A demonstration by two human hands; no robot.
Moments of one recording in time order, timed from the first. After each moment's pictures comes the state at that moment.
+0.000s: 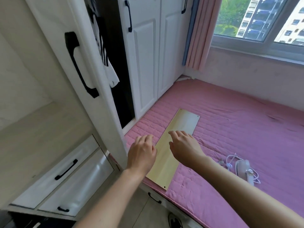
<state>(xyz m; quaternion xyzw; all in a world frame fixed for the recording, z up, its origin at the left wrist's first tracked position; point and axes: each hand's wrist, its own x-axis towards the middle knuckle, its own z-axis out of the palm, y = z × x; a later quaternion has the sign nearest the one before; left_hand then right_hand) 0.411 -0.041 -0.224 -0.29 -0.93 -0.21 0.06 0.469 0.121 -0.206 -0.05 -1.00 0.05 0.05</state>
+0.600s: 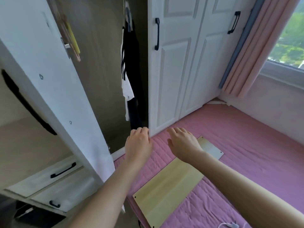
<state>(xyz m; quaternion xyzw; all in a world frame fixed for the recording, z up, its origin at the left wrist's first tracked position) 0.279 0.060 -0.192 -0.08 -0.96 -0.24 0.14 0.291 0.232 -0.171 0.12 -0.99 0.06 0.06</state>
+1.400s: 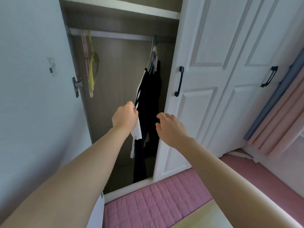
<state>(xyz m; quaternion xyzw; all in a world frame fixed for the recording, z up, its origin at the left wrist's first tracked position) 0.036 0.018 -0.058 0.12 -0.93 -0.25 0.23 0.056 0.191 -0.056 0.22 -0.96 0.12 0.15</state>
